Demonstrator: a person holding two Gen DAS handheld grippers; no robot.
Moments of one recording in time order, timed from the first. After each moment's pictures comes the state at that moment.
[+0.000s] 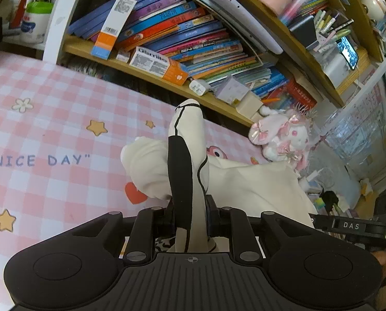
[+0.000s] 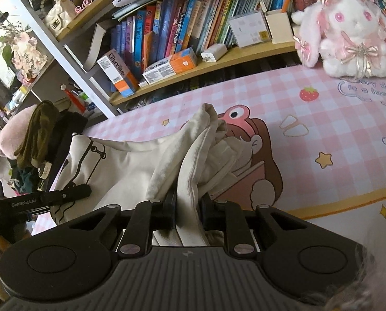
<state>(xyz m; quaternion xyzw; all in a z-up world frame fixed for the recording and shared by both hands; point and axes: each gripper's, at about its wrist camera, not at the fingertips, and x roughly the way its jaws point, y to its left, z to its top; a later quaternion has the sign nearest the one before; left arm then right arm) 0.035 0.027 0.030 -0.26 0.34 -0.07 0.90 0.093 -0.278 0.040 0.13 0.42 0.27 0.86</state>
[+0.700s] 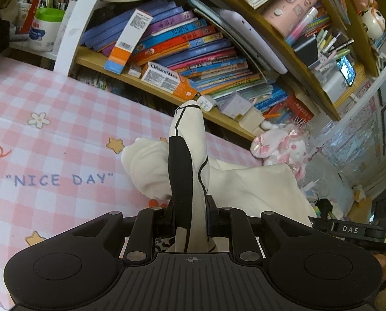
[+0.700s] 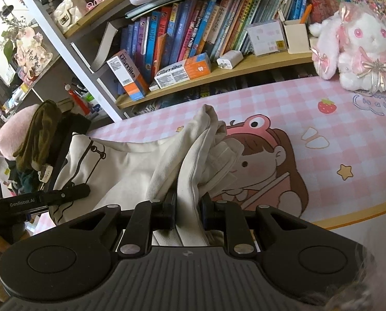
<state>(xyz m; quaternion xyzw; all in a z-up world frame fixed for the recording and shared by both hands) 0.025 0.077 0.037 -0.28 0.33 -0.08 0.90 0.085 -0.229 0.054 0.13 0.39 0.26 0.87</state>
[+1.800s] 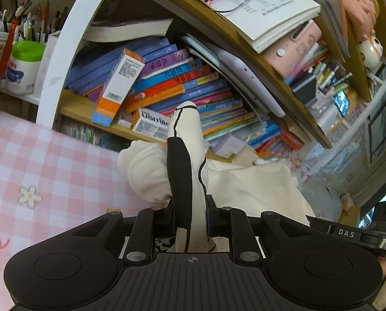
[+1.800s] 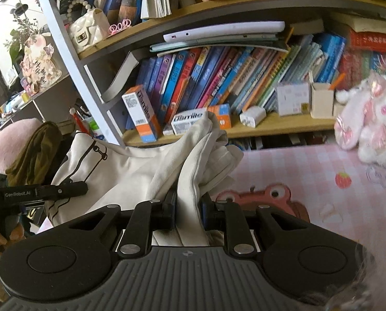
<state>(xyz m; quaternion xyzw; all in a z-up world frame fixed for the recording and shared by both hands) 0.098 0.133 0.073 -0.28 0.29 -0.11 0.91 0.139 -0.174 0.110 0.08 0.33 0.26 0.91</state>
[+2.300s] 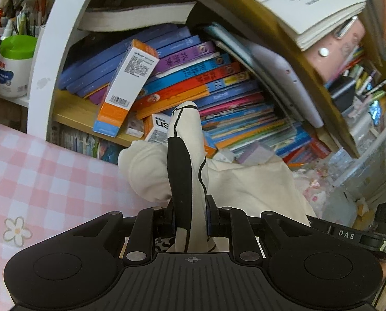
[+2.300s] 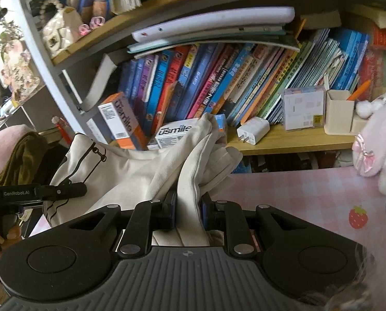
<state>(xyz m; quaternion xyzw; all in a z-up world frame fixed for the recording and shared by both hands) 0.175 0.136 0.047 -0.28 0.31 -0.08 0.91 0.234 -0.169 0.081 0.08 0.35 0.29 0.89</state>
